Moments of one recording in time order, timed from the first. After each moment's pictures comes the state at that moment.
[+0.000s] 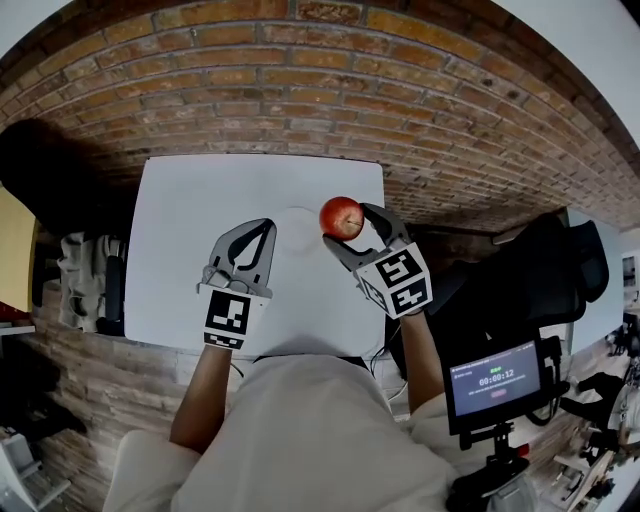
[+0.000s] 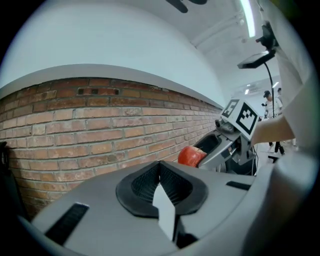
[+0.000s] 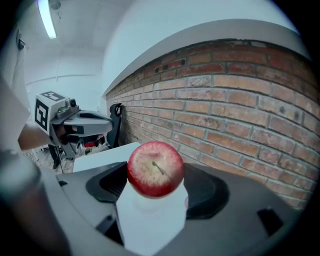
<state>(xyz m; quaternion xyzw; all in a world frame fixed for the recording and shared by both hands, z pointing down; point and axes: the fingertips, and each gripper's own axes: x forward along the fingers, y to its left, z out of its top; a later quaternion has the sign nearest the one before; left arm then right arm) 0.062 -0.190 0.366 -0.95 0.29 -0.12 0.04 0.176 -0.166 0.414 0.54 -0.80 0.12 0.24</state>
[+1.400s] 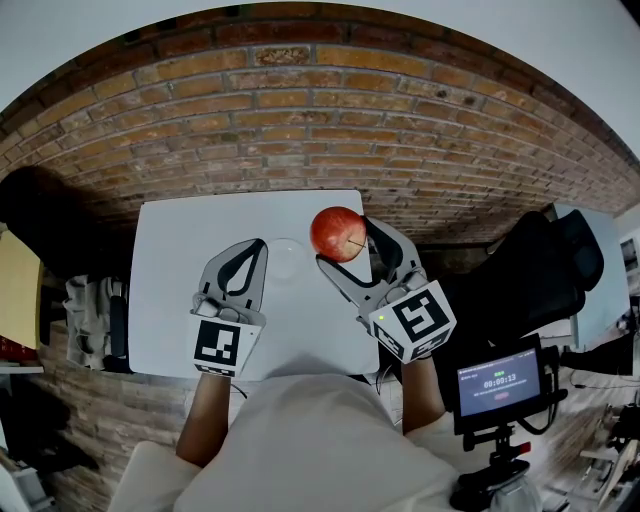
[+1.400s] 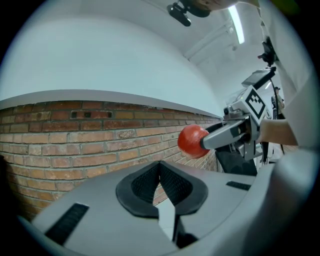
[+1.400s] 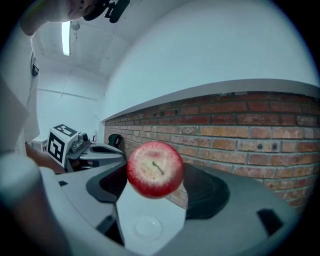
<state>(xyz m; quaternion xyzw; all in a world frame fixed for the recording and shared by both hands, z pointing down) 0.088 -0.167 0.294 -0.96 0.28 -0.05 0.08 0.185 -0.122 0.279 0.58 -0.81 0.01 0.10</state>
